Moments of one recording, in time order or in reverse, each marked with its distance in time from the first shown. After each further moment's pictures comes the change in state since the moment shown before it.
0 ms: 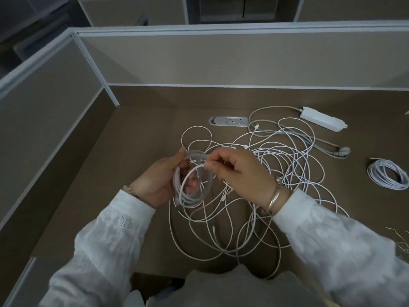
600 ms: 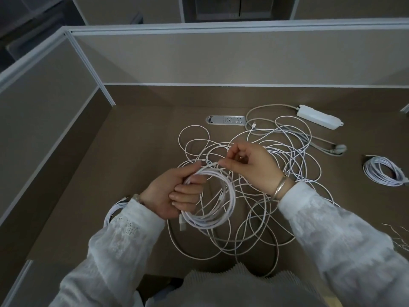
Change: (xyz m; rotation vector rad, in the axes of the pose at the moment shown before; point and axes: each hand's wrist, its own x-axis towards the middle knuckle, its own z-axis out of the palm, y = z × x) left_hand 0.006 -0.016 -0.008 -0.363 -0.767 -0.506; right_hand 0.001 0.044 -0.017 0.080 0.069 0.206
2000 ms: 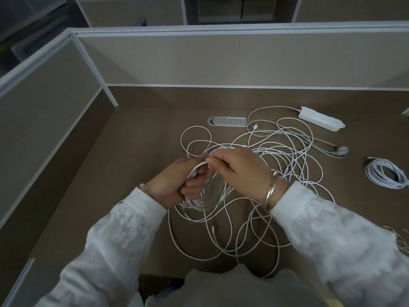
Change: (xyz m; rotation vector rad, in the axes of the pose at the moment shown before) left_hand 0.012 0.003 0.021 0.535 0.570 0.357; right_hand -0.002 -0.041 0.014 -0.480 -0.107 -0.256
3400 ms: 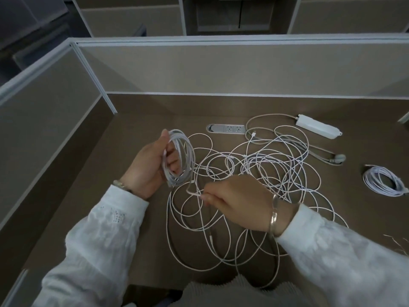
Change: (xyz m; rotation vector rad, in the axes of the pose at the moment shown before) left_hand 0.000 0.037 -0.026 -0.113 0.268 0.314; right_hand -0.022 -0.026 -0.011 -0.160 -0.267 -0.116
